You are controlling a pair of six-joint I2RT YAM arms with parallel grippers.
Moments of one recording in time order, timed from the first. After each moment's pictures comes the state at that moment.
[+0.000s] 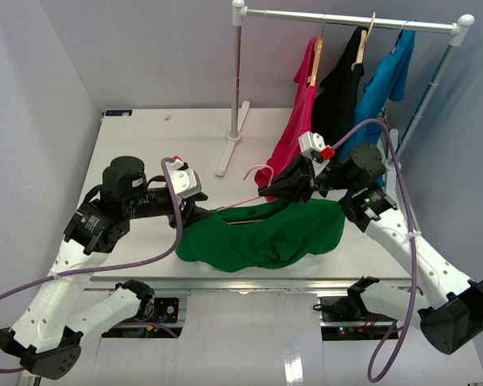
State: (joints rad) left arm -0.52 0.88 1.23 -0.77 0.67 0.39; right arm 0.55 1.07 0.99 0.31 -1.16 0.15
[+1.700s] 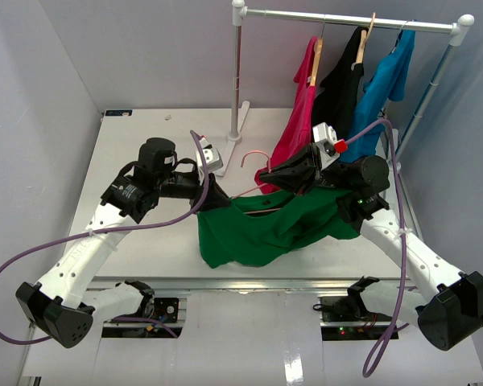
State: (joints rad) left arm -0.53 1.12 1.22 -0.60 0.83 0.20; right arm 0.54 1.10 0.89 0.76 -1.03 0.42
